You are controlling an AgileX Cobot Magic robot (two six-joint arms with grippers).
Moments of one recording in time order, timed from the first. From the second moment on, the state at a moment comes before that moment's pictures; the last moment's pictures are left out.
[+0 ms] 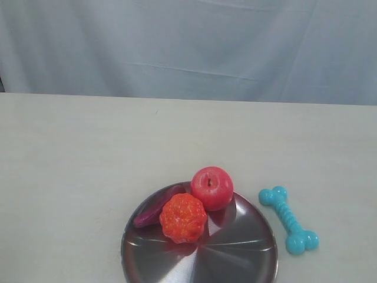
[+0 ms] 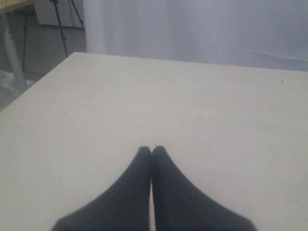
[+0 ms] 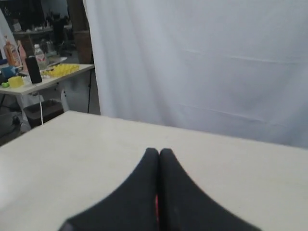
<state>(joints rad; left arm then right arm) 0.11 0.00 0.00 0.13 0.35 -0.16 -0.09 0.00 -0.63 0.19 0.77 0.00</state>
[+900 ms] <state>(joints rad) 0.11 0.00 0.00 0.13 0.35 -0.16 -0.29 0.00 -0.01 0.11 0.15 -0.05</state>
